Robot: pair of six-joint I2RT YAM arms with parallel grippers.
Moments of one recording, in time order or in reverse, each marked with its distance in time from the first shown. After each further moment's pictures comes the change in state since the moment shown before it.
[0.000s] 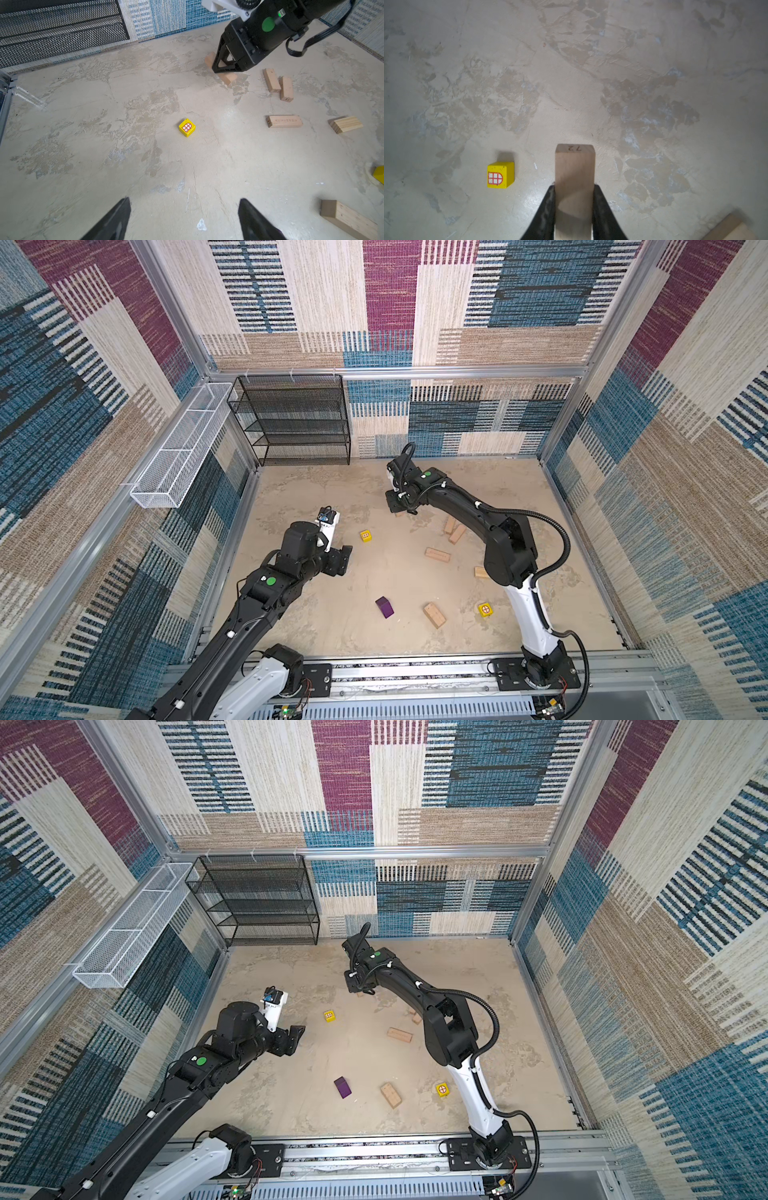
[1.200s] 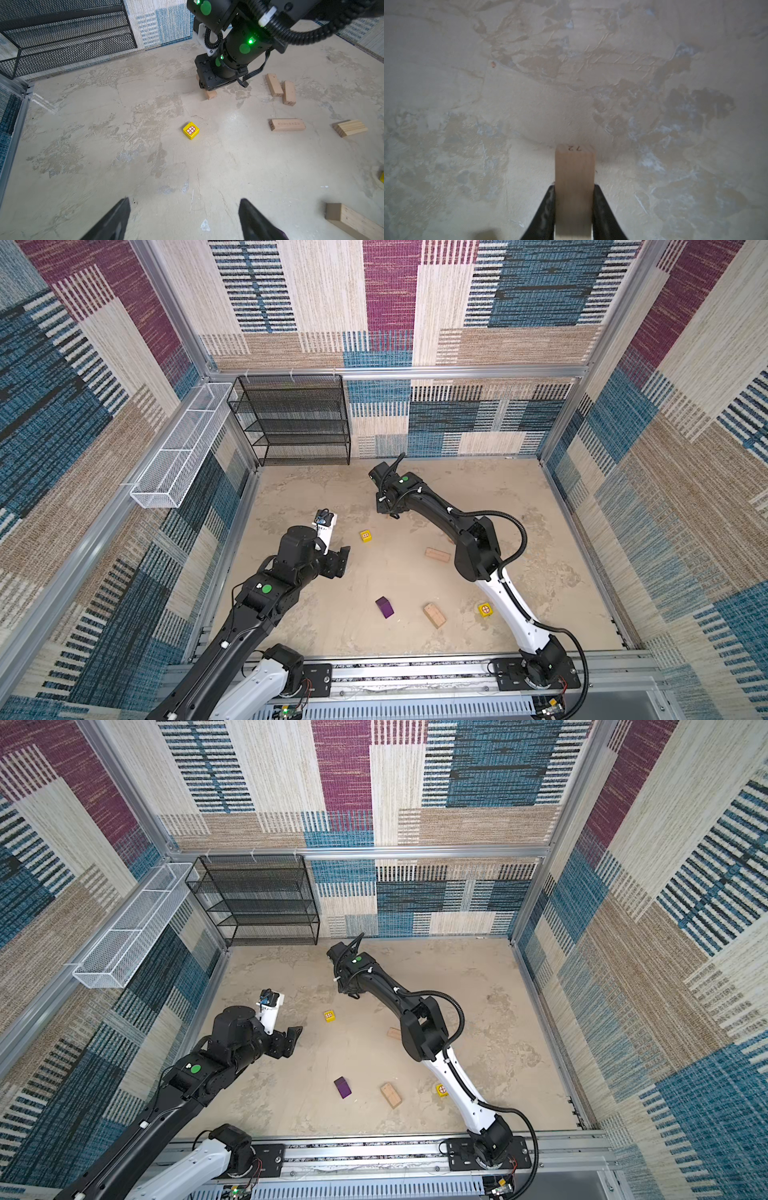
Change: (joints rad) left arm -0.021 -0.051 -0.013 -0.003 -0.048 -0.001; right arm 0.040 0.340 0.404 -0.157 0.172 0.226
